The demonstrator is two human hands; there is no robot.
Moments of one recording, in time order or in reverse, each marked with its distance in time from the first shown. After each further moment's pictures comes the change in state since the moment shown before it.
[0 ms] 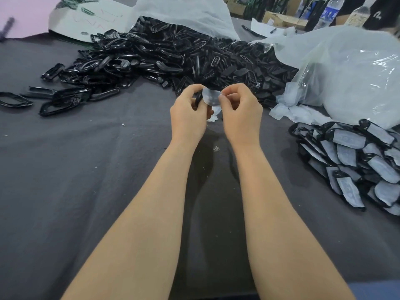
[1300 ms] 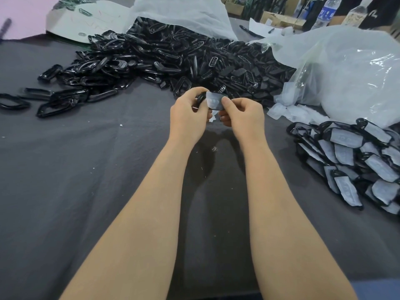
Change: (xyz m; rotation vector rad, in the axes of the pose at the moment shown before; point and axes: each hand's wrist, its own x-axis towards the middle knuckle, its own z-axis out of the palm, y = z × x) left_hand 0.003 -0.002 0.000 0.075 -0.074 0.052; right_hand 0.009 0.020 -0.007 0.210 -0.093 0.305
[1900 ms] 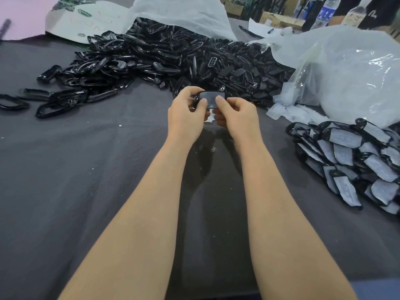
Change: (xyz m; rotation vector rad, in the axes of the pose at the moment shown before) left_hand 0.000 0.000 -0.001 -0.013 0.029 -0.033; right_hand -0.002 -0.002 0.007 0.112 -0.059 0.050
